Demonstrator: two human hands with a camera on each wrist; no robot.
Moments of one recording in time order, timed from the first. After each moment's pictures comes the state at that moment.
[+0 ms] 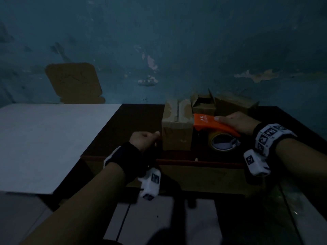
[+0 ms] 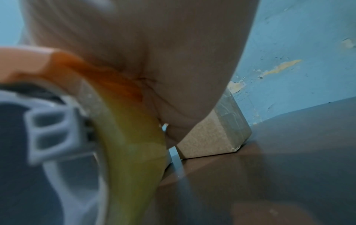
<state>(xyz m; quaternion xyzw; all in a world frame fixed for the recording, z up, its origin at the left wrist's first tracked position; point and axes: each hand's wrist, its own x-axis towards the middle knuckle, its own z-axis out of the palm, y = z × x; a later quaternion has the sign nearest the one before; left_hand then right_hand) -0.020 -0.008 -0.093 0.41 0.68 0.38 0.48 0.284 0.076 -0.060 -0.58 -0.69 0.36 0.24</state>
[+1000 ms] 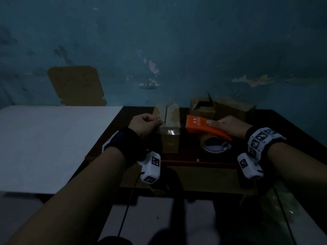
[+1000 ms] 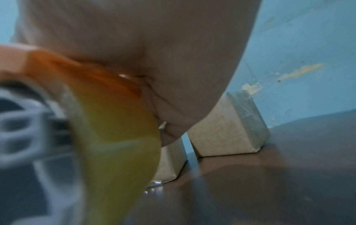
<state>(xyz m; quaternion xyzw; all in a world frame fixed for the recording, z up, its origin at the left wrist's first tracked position) -0.034 0.005 -0.061 0.49 0.61 0.47 0.40 0.263 0.059 -0.057 -0.55 -0.72 0.36 0.22</state>
